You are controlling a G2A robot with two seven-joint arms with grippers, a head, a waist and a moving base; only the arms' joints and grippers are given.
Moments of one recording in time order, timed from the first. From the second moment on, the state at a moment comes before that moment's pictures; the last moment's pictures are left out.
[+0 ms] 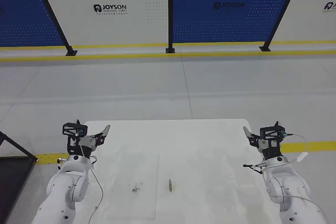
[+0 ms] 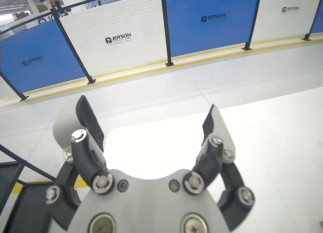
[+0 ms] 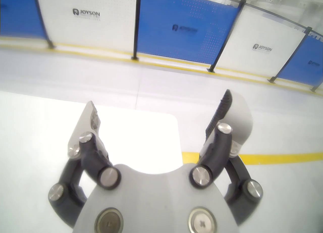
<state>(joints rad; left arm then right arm) 1.73 -1.15 -1.60 -1.80 1.33 0.00 0.00 -1.73 -1.15 1.60 -1.80 -1.33 0.00 0.00</state>
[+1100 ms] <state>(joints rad) 2.30 -1.14 -1.48 -2.20 1.56 -0.19 -0.35 -1.73 -1.15 1.60 -1.80 -1.33 0.00 0.00</state>
